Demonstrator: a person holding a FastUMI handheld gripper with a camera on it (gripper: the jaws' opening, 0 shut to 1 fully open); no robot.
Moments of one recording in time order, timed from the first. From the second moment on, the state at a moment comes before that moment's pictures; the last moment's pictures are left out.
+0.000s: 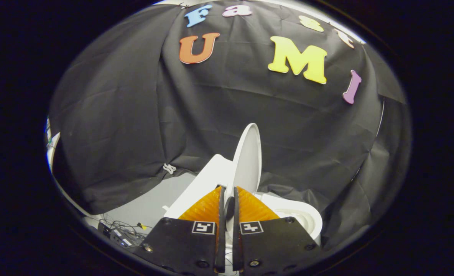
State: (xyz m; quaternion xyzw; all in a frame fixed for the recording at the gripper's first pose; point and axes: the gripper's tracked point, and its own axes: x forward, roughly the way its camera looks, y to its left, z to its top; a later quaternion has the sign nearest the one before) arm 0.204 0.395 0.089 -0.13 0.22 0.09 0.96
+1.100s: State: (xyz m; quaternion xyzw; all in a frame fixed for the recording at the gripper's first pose) arm 0.126 0.321 0.147 -0.05 0.11 0.16 0.98
